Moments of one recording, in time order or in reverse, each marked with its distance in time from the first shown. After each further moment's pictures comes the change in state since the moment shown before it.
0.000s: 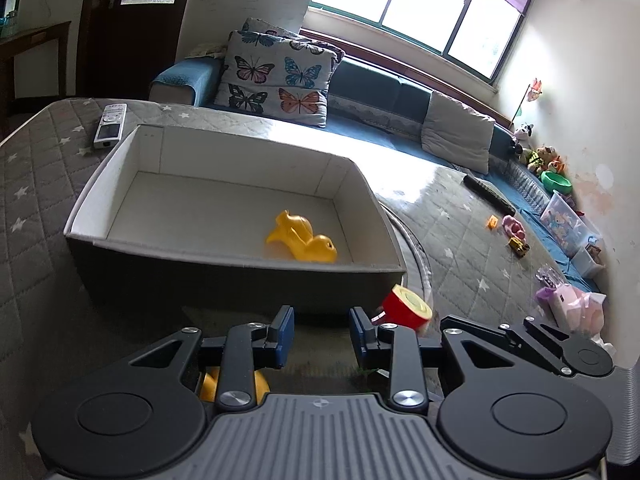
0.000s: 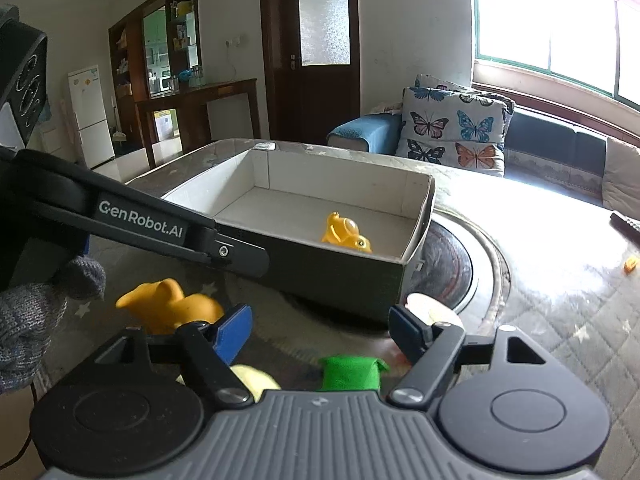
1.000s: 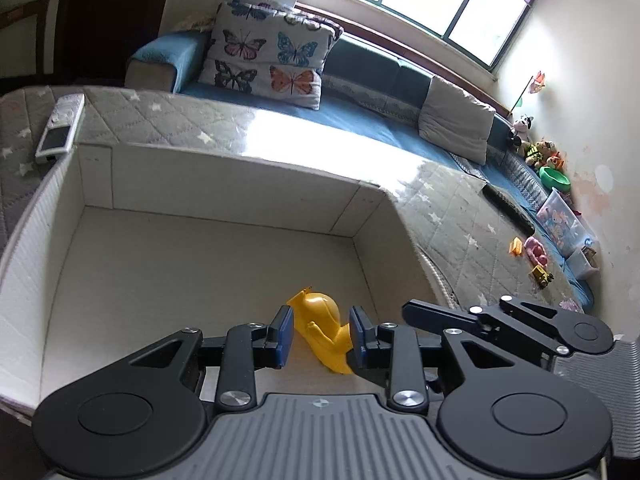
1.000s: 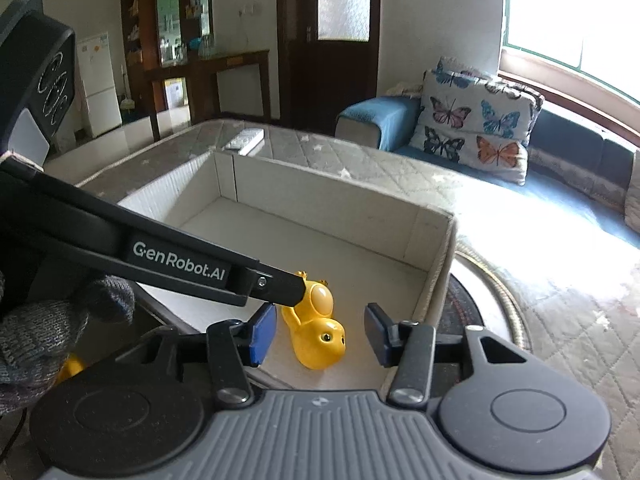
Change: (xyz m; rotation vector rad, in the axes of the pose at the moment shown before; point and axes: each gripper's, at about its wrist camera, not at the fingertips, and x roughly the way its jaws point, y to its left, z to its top) left arm 0.092 0.034 0.078 -0.008 0.066 -0.055; right arm 0.106 -0.023 0.067 -0.066 0.072 0.026
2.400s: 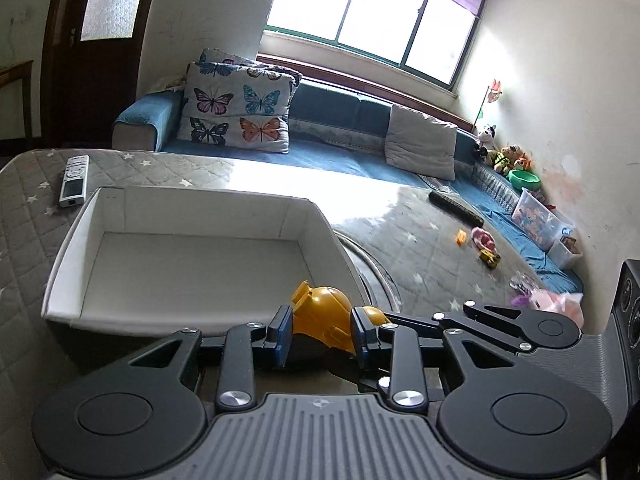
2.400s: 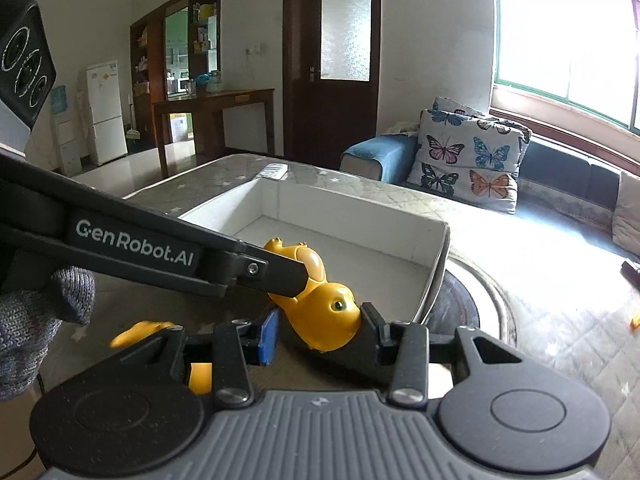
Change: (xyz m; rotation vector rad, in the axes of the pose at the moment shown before) left arm -0.082 -0.049 -0.046 0.109 -0.121 -0.026; right arm -0.085 0.030 -0.025 -0.014 -0.118 -0.013
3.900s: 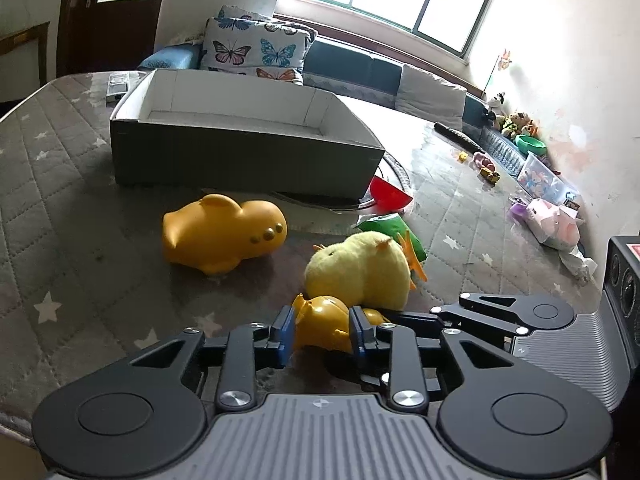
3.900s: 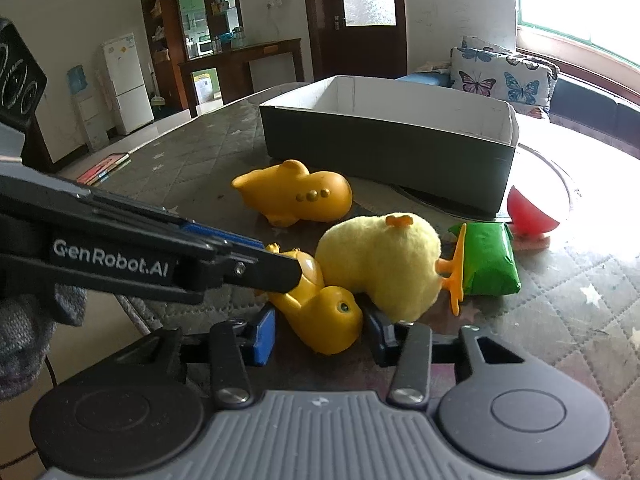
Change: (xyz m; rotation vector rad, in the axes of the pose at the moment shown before) left arm -0.067 0.011 -0.139 -0.016 0.103 0.029; right arm -0.039 0.082 -0.114 0.052 0.149 0.109
